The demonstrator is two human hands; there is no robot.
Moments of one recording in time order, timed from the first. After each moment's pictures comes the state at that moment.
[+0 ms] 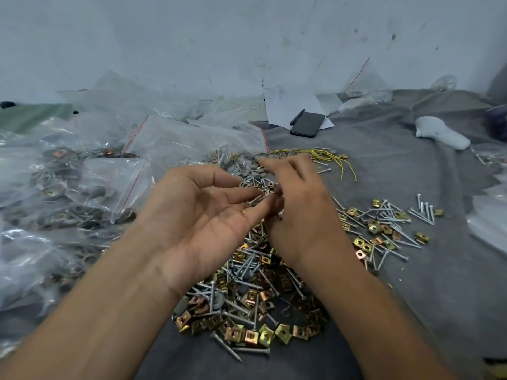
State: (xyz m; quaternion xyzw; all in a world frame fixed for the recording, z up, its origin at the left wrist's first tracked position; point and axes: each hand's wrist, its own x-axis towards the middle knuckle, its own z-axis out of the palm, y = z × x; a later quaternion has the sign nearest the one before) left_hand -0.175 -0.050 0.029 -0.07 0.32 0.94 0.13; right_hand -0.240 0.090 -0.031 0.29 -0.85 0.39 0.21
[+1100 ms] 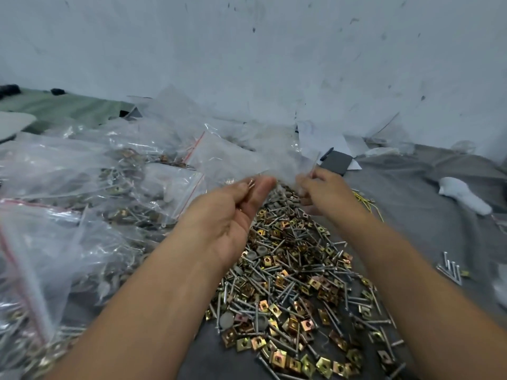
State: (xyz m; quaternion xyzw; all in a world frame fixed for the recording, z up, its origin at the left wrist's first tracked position) left_hand -0.190 -0.096 0.029 -0.19 0.25 0.94 -0.10; right_hand -0.351 0.045 -0.005 0.12 -0.85 0.51 -0.01
